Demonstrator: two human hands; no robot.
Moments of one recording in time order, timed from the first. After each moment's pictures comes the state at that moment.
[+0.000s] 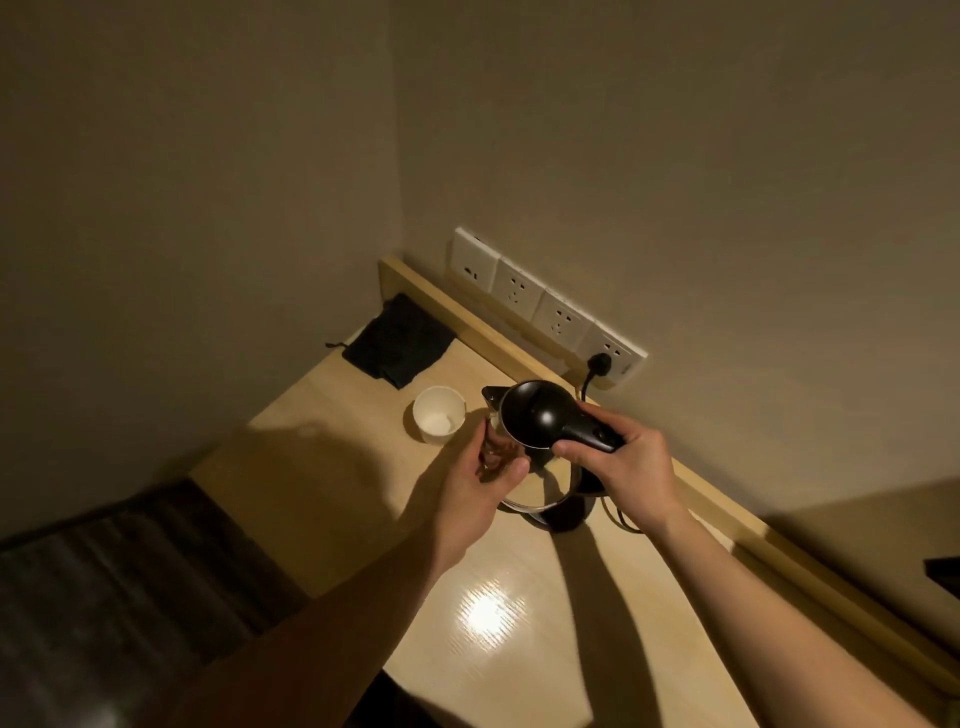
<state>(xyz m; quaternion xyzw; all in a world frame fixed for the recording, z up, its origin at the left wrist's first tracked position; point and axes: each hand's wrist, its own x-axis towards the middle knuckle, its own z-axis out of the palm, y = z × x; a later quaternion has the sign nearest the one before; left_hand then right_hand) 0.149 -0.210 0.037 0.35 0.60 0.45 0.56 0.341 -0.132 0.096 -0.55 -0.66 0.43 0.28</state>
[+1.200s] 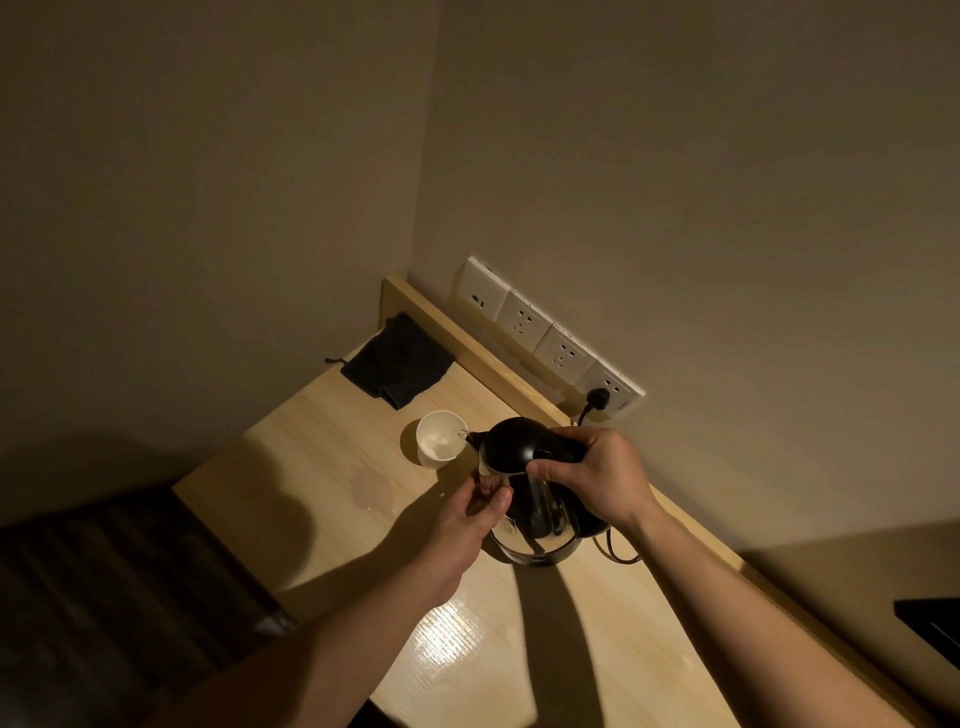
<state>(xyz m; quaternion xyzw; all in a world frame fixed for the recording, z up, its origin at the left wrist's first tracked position) 0.134 -0.220 0.025 0.22 0.55 0.44 0.67 0.292 -0.112 0.117 -0.57 -0.75 0.33 0.11</state>
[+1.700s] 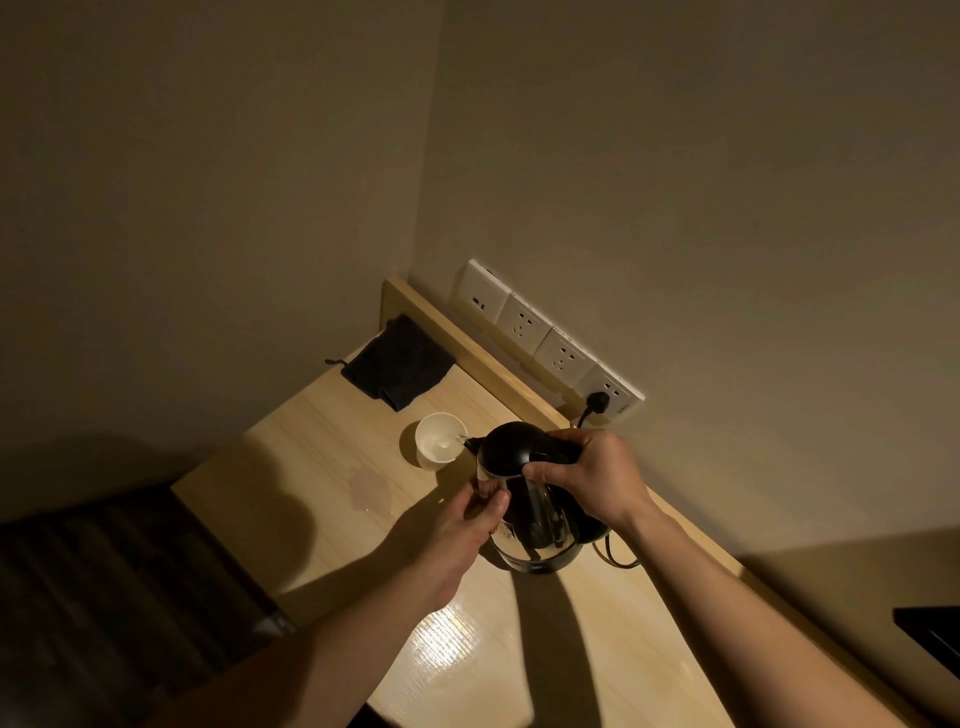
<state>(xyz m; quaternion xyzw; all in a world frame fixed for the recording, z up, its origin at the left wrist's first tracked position) 0.136 -0.221 0.024 0.19 0.52 0.46 0.69 0.287 -0.109 0.121 -0.57 -0.75 0.32 0.09</state>
